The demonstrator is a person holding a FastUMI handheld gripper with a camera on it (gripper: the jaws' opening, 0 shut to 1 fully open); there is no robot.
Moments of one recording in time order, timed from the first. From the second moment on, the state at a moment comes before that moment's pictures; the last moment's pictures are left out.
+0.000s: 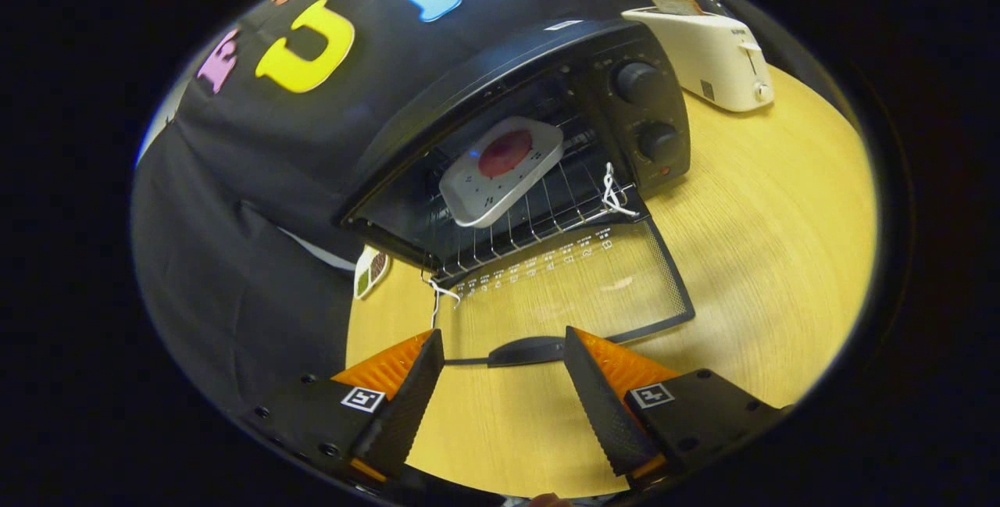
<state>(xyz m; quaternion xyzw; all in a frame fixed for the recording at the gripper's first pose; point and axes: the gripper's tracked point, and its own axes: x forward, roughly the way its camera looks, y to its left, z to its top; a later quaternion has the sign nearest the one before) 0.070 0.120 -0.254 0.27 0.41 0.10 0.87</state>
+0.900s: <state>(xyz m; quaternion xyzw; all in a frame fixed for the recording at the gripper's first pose) 0.033 0.106 -0.336 0.04 0.50 0.01 0.86</state>
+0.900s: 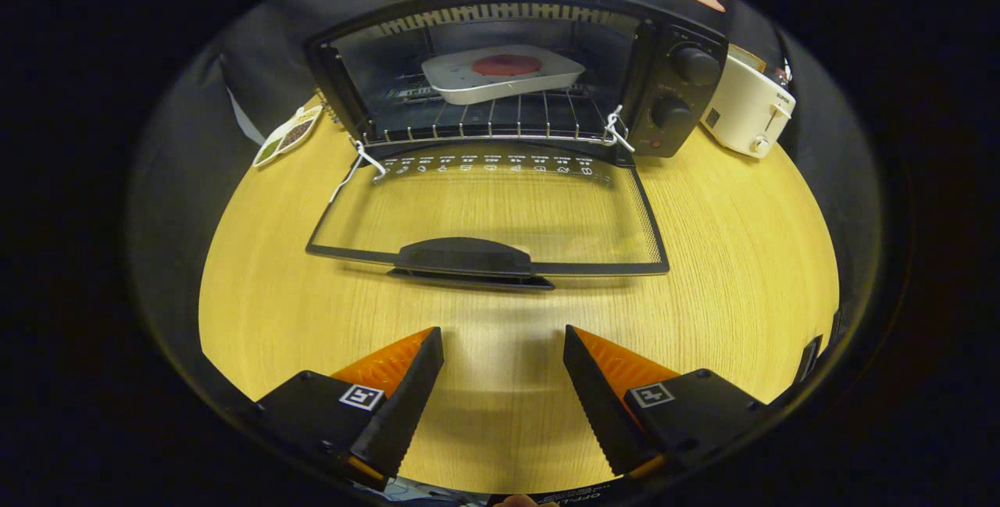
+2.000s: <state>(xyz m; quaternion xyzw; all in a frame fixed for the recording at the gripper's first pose) 0.064 0.110 -0.331 0.01 0.47 0.01 0.88</state>
